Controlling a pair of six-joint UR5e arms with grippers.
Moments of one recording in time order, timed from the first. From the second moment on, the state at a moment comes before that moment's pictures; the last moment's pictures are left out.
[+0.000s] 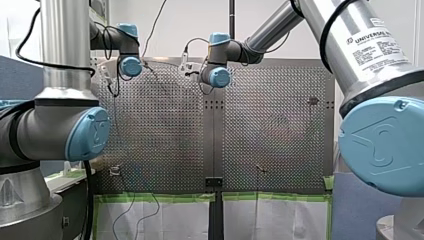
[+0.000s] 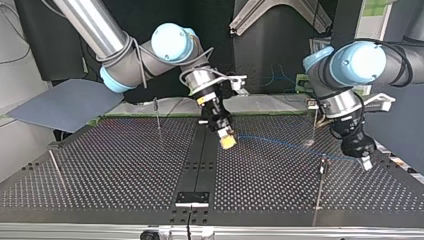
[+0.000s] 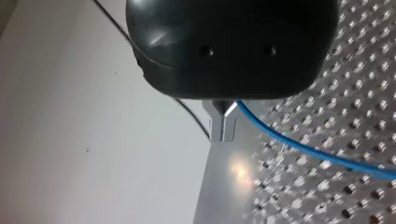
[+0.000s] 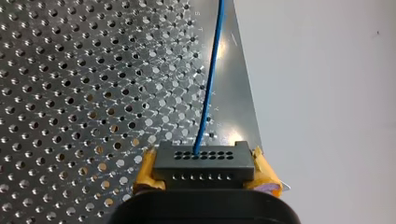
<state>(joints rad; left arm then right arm) 0.02 -1.54 -1.83 -2.59 -1.99 -1.82 2.40 -1.10 1.33 -0.52 1.54 1.67</state>
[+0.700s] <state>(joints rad) 0.07 -1.61 -1.77 -2.58 -1.89 -1.83 2.38 -1.10 1.30 -0.49 1.55 1.67</state>
